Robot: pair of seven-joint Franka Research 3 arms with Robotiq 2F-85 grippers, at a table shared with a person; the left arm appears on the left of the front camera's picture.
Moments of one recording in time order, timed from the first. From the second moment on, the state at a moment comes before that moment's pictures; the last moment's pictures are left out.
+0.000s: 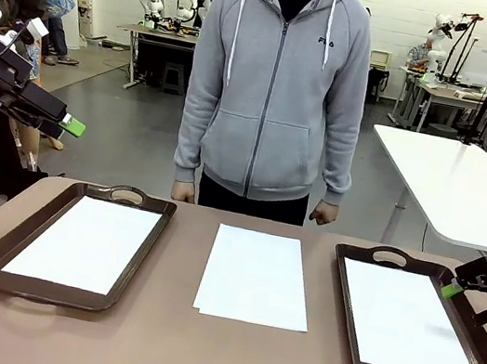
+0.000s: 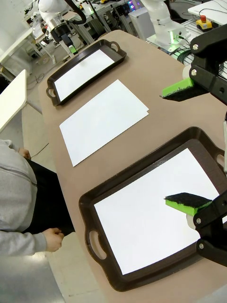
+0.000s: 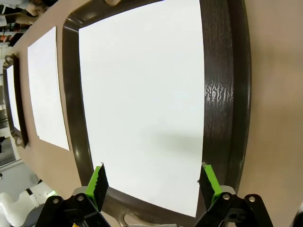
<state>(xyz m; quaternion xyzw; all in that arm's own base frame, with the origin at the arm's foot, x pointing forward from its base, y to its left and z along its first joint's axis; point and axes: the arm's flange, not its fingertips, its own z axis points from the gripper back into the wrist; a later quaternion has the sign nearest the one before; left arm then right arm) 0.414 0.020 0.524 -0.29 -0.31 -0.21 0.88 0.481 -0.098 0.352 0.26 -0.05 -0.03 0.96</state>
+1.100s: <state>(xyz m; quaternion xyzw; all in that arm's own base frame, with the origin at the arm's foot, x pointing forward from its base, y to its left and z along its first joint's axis) 0.414 0.020 0.524 -0.29 -0.31 -0.21 0.88 0.463 -0.040 0.469 0.17 -0.22 0.20 0.94</state>
